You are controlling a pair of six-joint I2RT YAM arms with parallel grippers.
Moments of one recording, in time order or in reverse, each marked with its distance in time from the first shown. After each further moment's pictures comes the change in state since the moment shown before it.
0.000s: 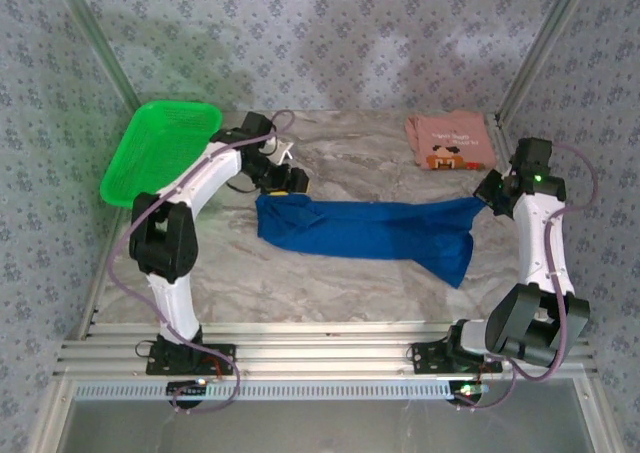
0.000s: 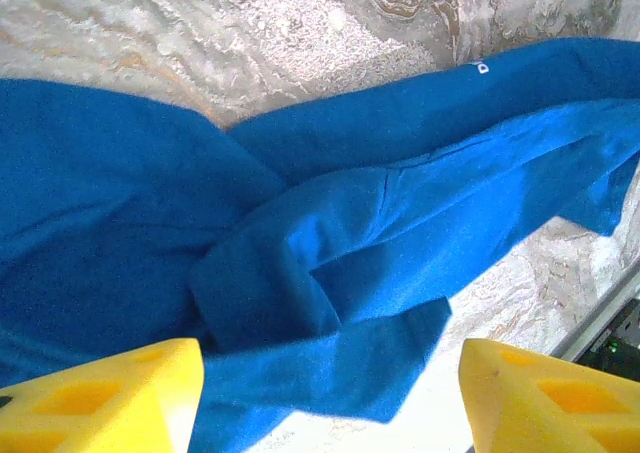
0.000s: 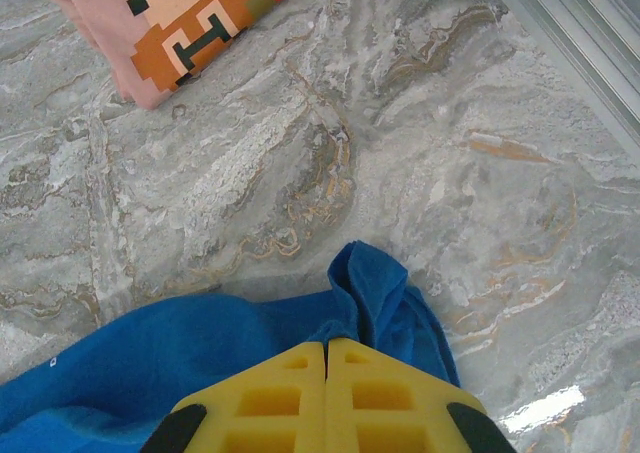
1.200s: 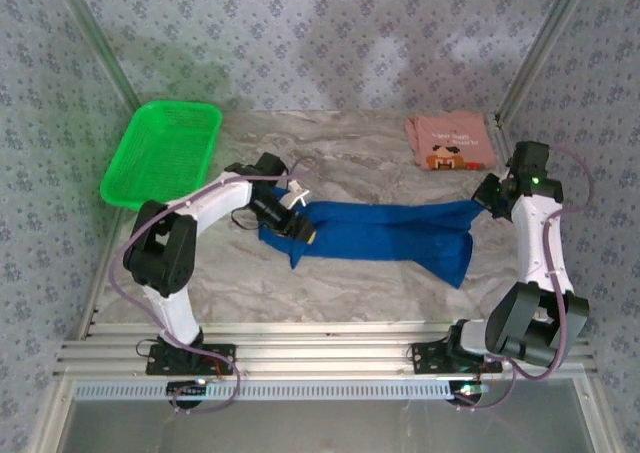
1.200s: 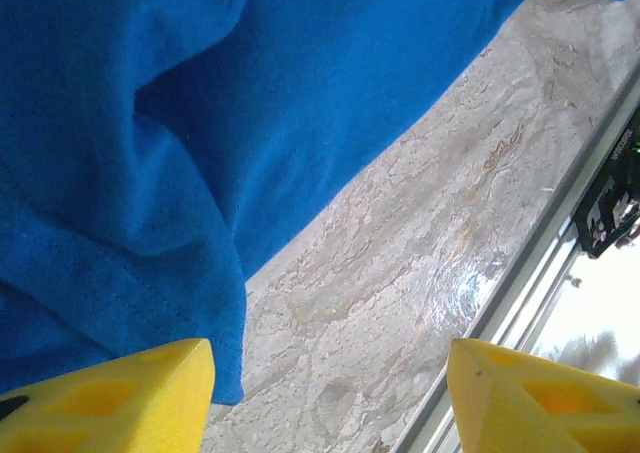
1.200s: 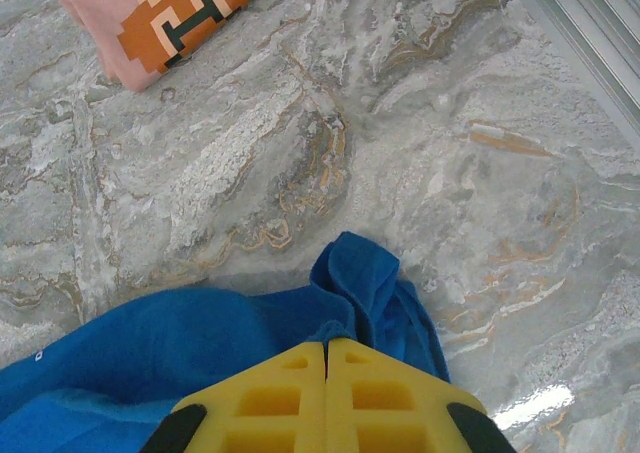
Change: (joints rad) left arm -0.117 -0.126 -0.348 0.051 0.076 0.234; right arm 0.004 0.000 -0.034 0.018 0.000 -0.022
